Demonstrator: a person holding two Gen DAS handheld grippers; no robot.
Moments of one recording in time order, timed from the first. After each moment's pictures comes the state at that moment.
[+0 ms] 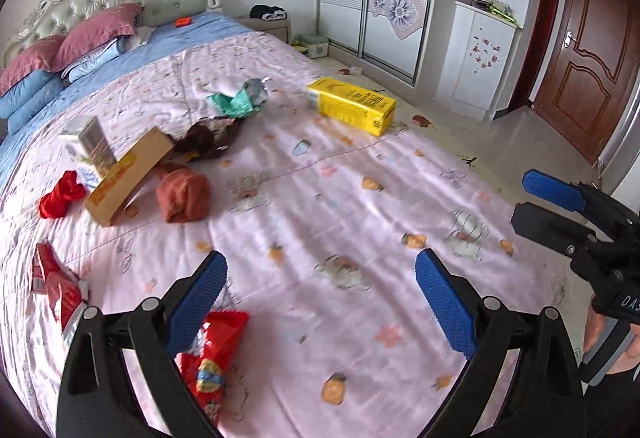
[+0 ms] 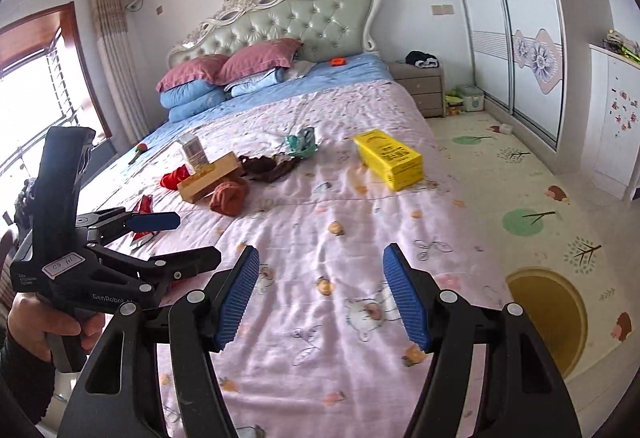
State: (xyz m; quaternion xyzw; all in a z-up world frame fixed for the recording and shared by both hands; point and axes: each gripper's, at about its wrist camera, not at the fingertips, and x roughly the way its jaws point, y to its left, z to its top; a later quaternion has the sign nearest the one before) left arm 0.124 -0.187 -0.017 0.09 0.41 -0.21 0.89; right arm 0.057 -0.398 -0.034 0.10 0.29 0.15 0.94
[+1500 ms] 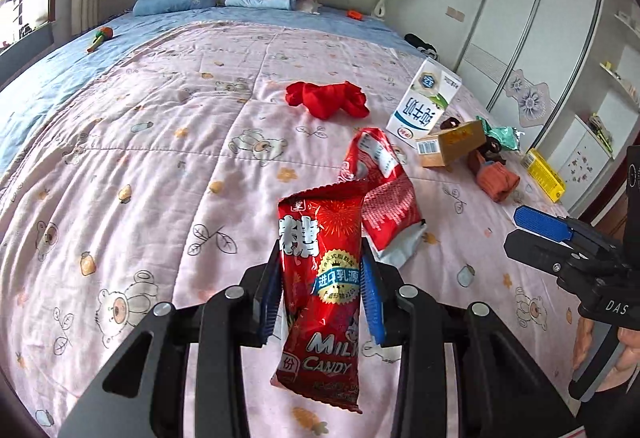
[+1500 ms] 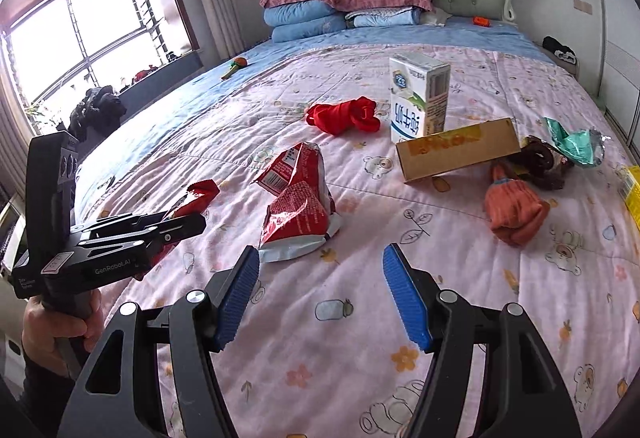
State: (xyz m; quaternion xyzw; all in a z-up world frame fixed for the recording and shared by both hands) left arm 0.119 0.142 -0.045 -0.10 0.39 -0.03 0.91; right arm 0.148 -0.098 -0.045 0.01 0.37 0.32 0.87
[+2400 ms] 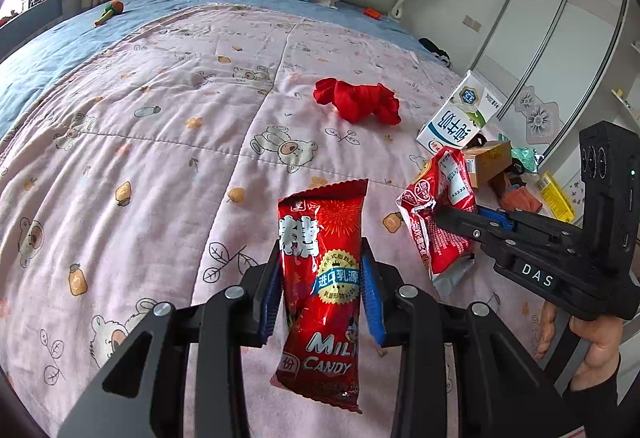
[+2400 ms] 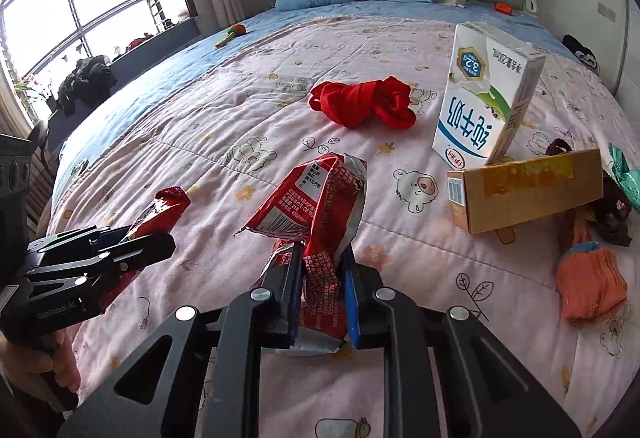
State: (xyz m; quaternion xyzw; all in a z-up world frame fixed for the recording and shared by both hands) left arm 0.144 0.159 -0.059 -0.13 0.40 -0.03 0.91; right arm 0.207 -0.044 -0.069 -0.03 0.40 0.33 0.86
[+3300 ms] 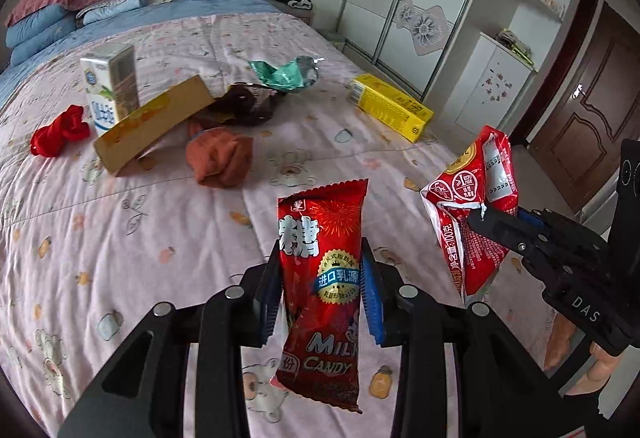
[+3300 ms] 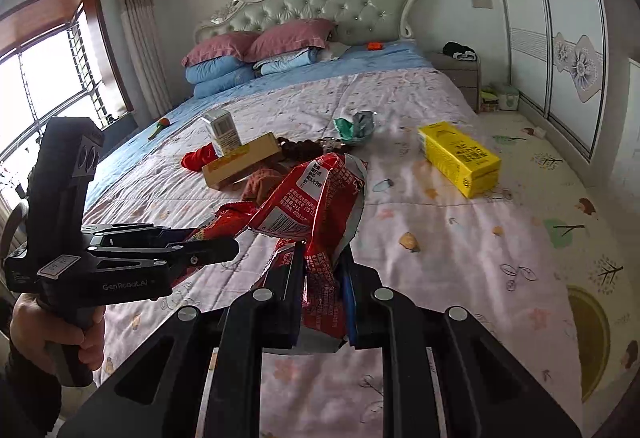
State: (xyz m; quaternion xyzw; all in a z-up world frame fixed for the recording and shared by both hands) left arm 0.152 -0.153 -0.033 -0.01 0.43 -0.22 0.88; right arm 0.093 -0.360 -0.041 0.08 0.31 0.19 0.93
